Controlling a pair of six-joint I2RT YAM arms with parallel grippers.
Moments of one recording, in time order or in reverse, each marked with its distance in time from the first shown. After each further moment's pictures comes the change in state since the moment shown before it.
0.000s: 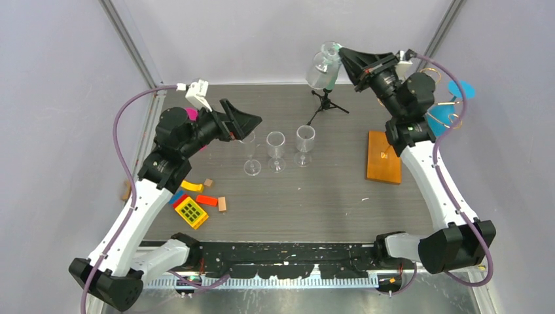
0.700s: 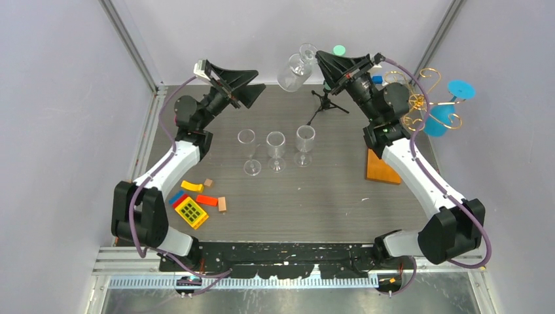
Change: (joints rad) left arm 0.154 0.454 -0.060 1.041 0.287 -0.976; right arm 0.187 0.085 -0.074 0.316 0.029 0.172
